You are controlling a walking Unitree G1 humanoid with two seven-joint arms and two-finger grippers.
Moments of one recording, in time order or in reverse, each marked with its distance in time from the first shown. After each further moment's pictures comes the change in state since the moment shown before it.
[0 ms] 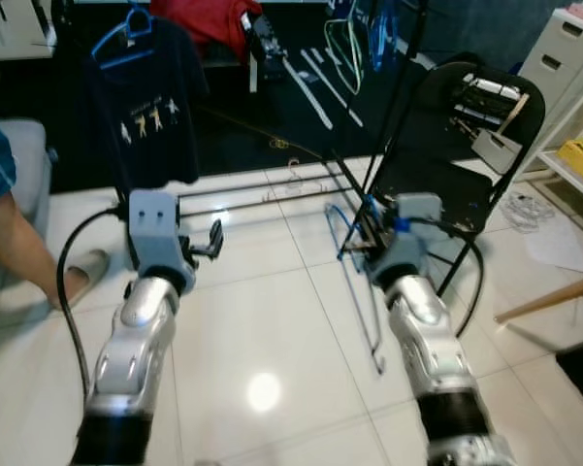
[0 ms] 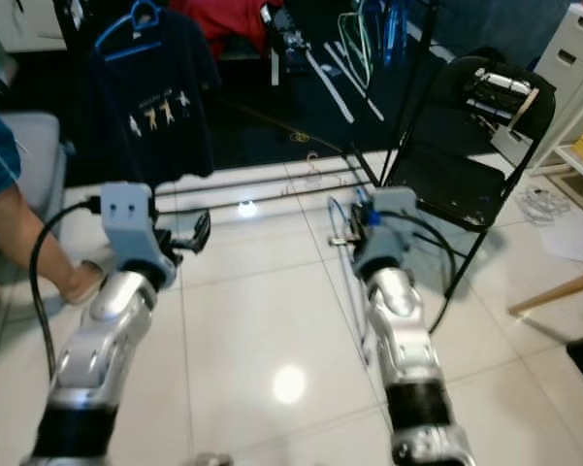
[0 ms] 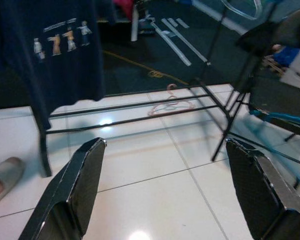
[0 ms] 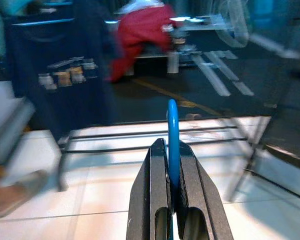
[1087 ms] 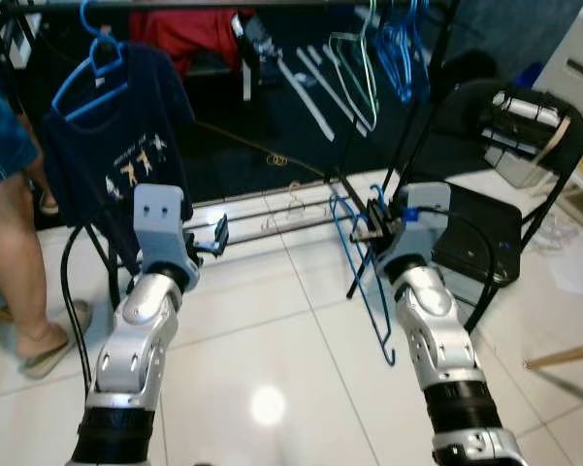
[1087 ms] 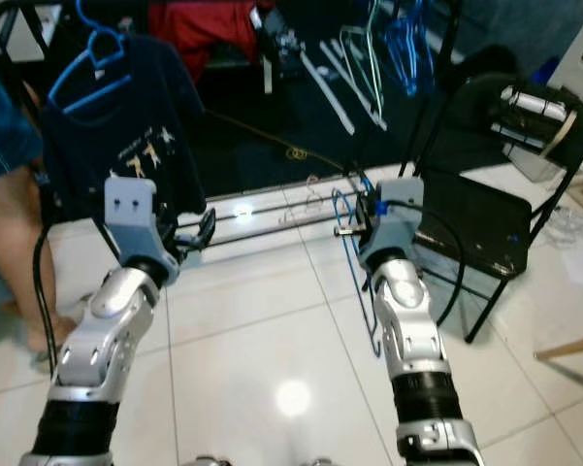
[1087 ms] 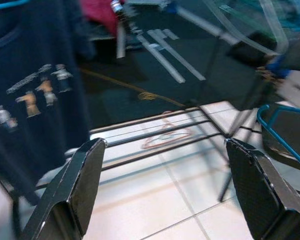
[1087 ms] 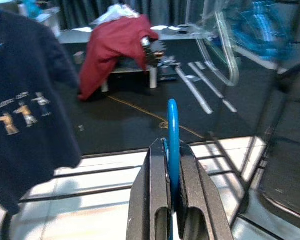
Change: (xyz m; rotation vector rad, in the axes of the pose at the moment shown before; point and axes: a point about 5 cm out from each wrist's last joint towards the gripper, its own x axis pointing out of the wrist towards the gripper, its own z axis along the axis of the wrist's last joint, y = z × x) left arm 0.004 -0.008 0.011 0.014 -0.033 -0.041; right arm 0.000 -0.021 0.015 -0.035 -0.041 -0.050
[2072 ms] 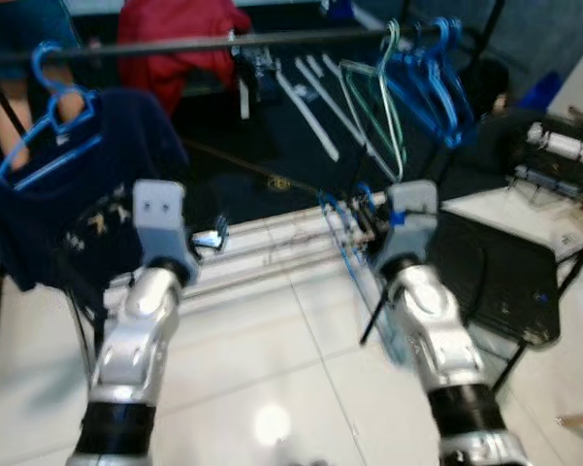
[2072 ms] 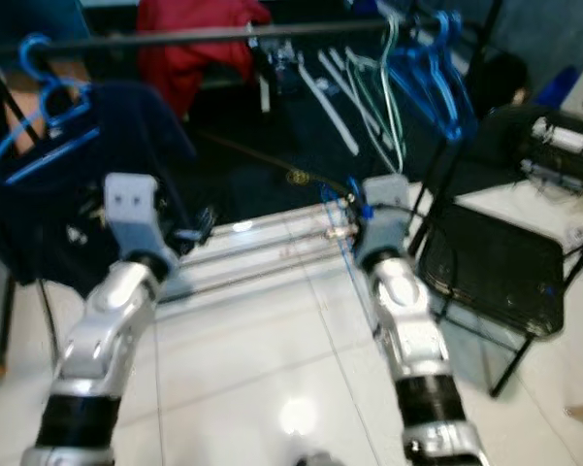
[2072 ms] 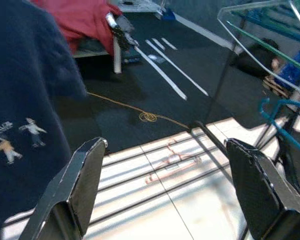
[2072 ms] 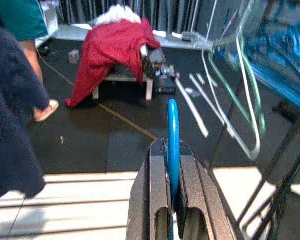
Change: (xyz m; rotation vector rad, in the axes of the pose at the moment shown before) left arm 0.004 -0.008 0.002 0.006 -0.004 -0.029; right arm -0.002 -0.012 0.003 -0.114 0.010 0.010
